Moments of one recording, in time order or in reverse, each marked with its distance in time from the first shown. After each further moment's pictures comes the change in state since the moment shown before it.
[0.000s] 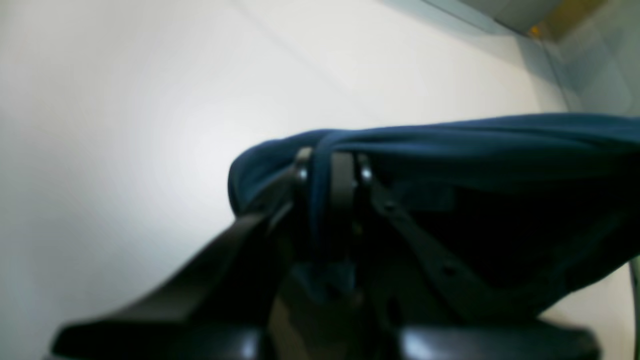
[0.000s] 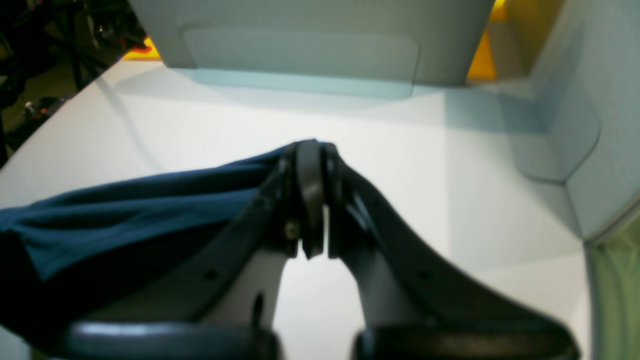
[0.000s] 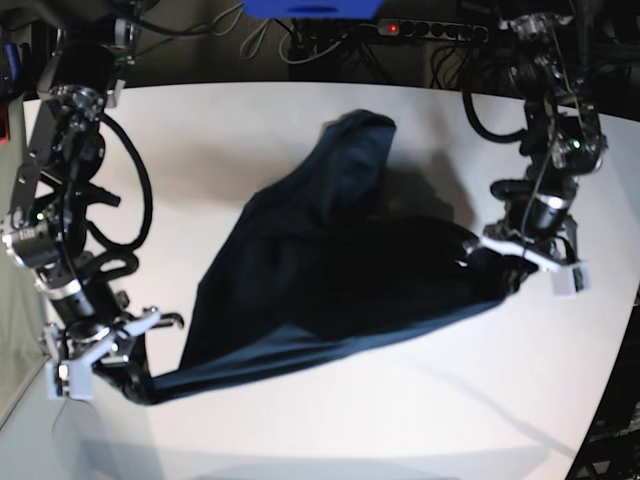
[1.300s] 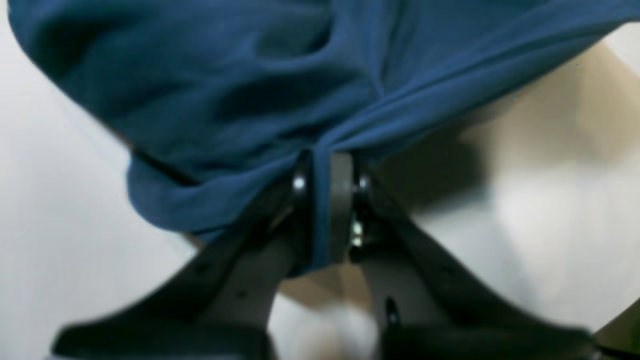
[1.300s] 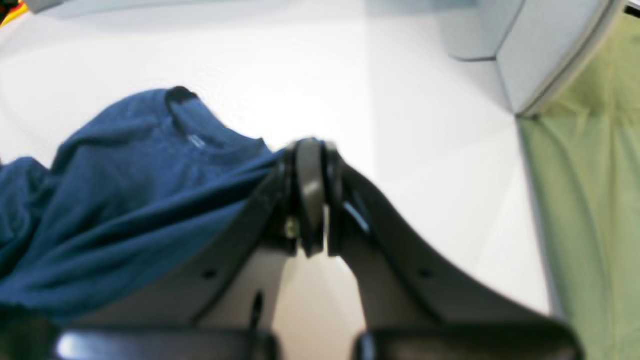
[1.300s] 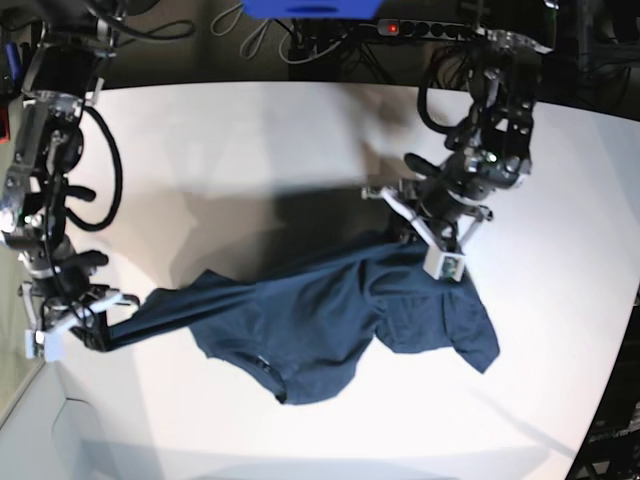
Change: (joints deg) left arm -1.4 -3.3 24.5 -9.3 9.1 0.7 8.7; right arm -4.3 3.8 6.3 -13.8 -0.9 -0.9 3.6
